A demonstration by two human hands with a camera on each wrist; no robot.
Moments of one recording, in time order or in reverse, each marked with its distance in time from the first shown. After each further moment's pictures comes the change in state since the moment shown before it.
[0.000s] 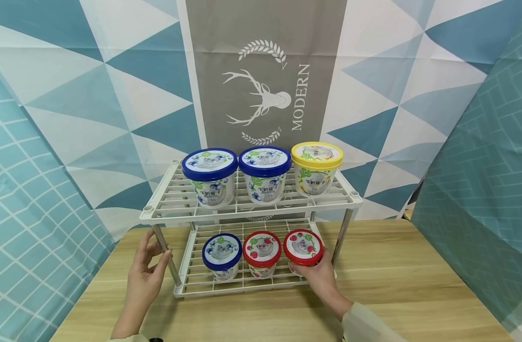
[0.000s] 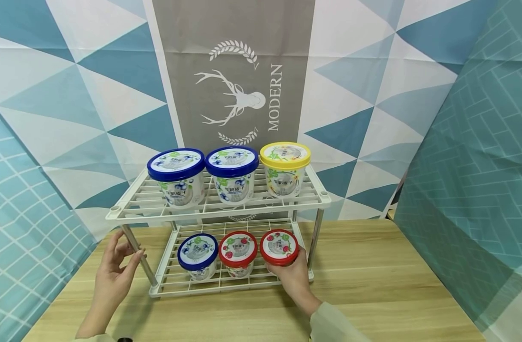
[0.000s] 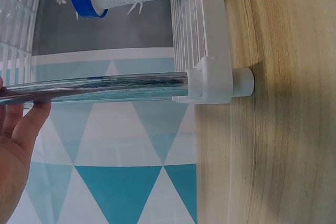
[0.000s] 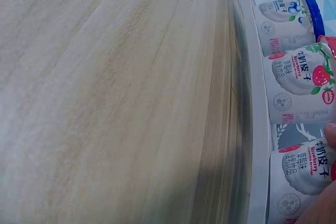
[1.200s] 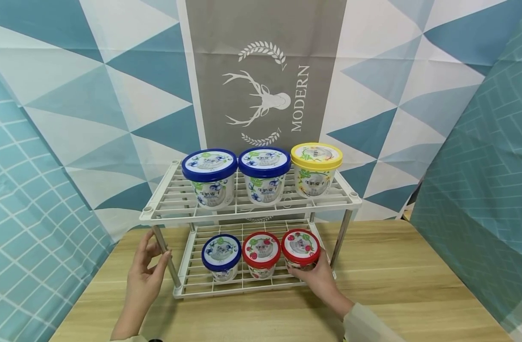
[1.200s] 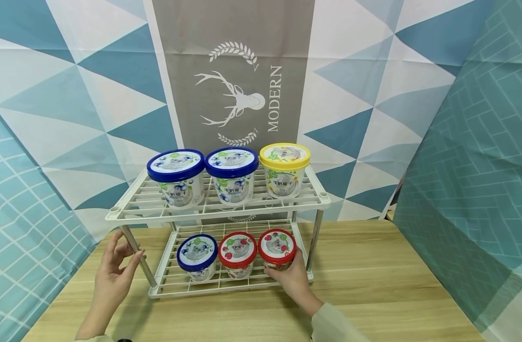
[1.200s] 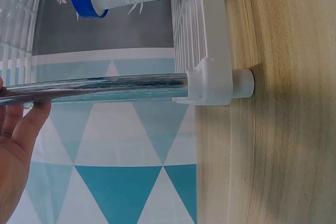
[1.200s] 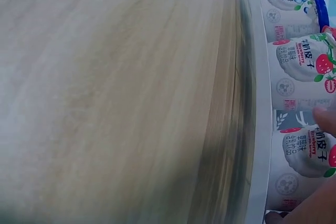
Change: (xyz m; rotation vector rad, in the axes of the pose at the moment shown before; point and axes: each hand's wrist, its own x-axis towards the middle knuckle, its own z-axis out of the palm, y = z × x) left_hand 0.000 -0.001 0.000 -0.005 0.007 0.009; right_hand 0.003 0.004 -0.004 -0.033 -0.116 -0.059
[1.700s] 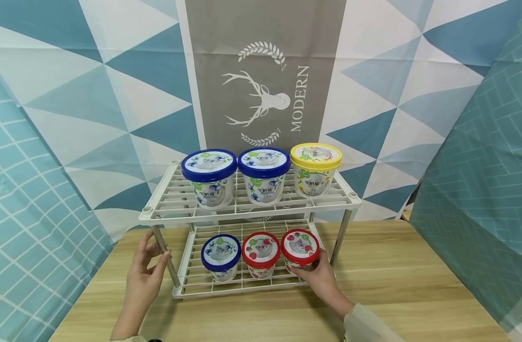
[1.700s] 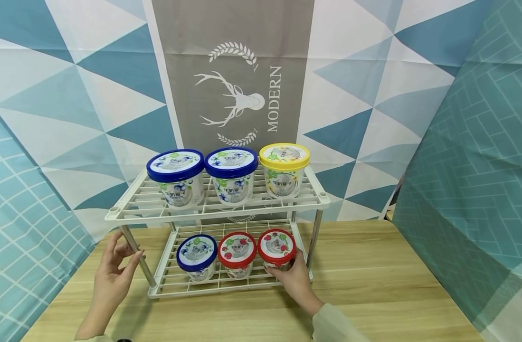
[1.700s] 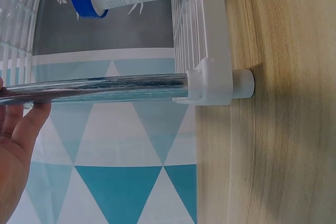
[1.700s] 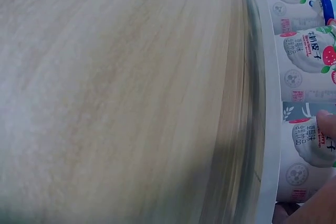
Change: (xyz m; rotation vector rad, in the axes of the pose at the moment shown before) left_hand 0.000 -0.001 0.000 -0.005 -0.008 -0.002; right_hand -0.001 0.005 -0.002 -0.014 0.005 -0.009
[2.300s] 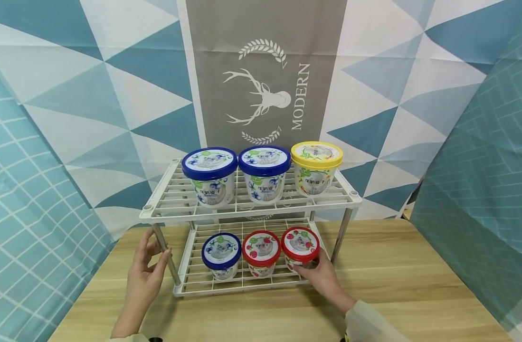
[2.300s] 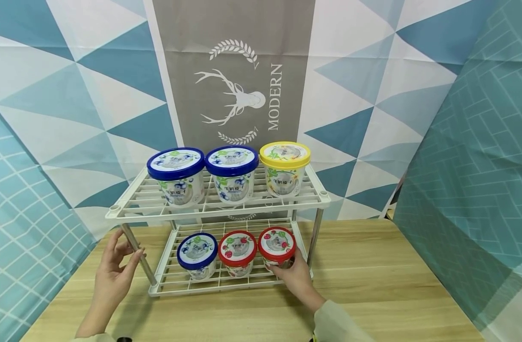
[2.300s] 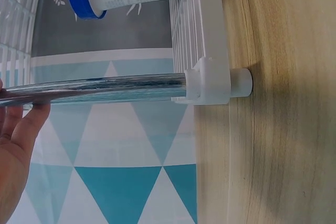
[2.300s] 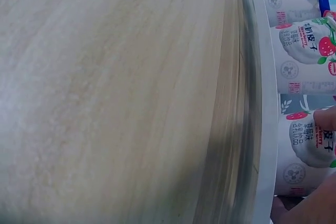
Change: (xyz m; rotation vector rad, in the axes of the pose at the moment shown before) left_hand 0.000 -0.001 0.000 0.022 0.000 0.010; right_hand 0.004 0.003 -0.006 -0.033 -0.051 -0.001
